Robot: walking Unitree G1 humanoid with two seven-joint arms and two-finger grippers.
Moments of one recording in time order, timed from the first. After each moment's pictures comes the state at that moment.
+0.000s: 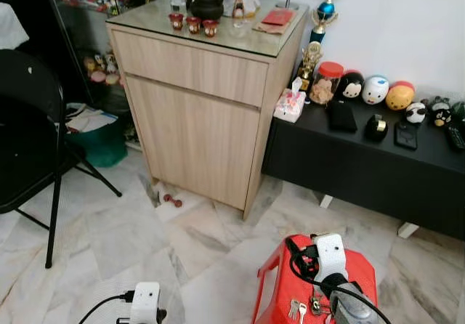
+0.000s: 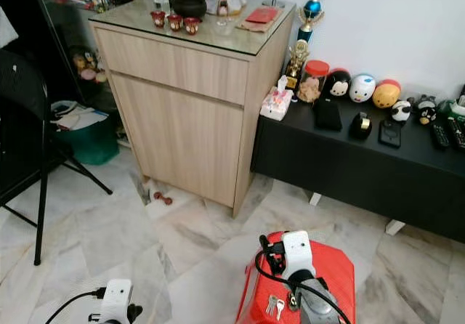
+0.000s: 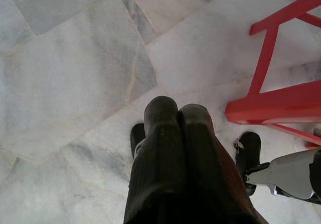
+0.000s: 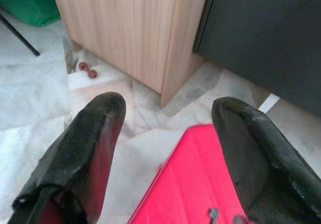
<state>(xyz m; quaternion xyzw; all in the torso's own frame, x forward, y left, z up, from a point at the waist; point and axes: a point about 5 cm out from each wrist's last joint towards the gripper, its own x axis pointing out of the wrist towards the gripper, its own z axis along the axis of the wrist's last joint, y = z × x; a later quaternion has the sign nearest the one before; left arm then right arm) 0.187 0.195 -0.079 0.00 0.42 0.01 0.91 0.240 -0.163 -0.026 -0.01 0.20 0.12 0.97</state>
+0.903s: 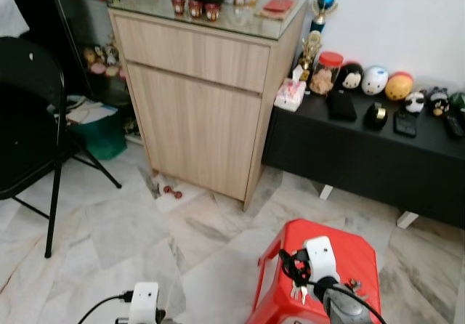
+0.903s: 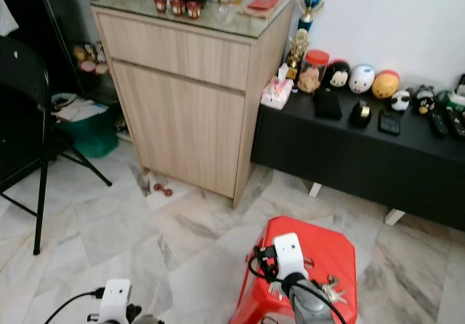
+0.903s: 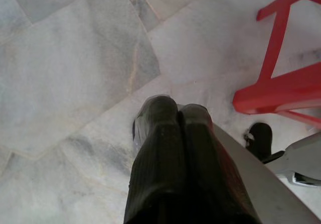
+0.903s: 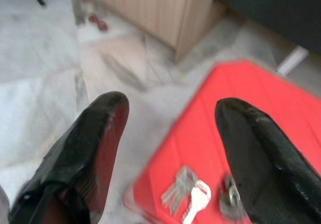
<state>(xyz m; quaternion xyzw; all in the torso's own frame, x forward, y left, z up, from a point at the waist) 0.187 0.199 -0.078 0.01 0.42 0.02 0.91 0.241 -0.154 -0.039 -0.02 0.28 0.14 0.95</state>
